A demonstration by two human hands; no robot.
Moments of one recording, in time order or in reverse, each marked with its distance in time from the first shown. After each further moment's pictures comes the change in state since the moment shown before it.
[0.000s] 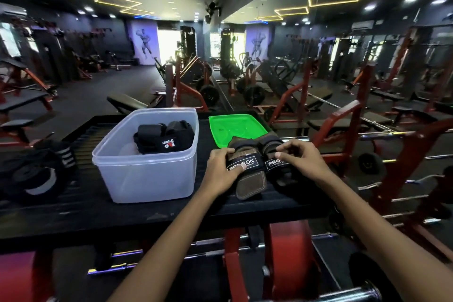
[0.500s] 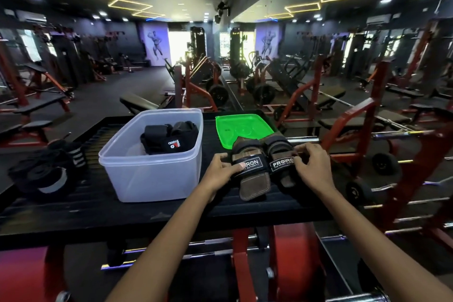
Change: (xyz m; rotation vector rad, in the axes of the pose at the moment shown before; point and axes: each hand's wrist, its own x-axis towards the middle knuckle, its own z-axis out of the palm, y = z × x) left_hand 0.006 -0.007 -0.002 -0.469 -0.088 -0.363; right_hand -0.001 0.023 0.011 -0.274 0.300 -0.002
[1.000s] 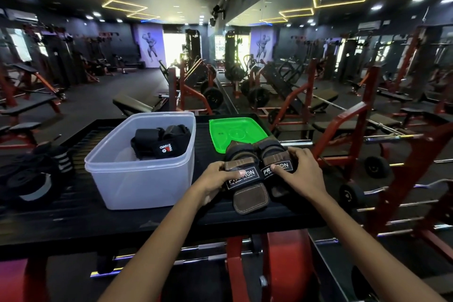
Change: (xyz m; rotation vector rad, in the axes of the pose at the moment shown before) left_hand 0.005 0.006 0.007 -0.185 -0.209 -0.027; right_hand -0.007 -0.010 -0.004 -0.113 -0.139 0.031
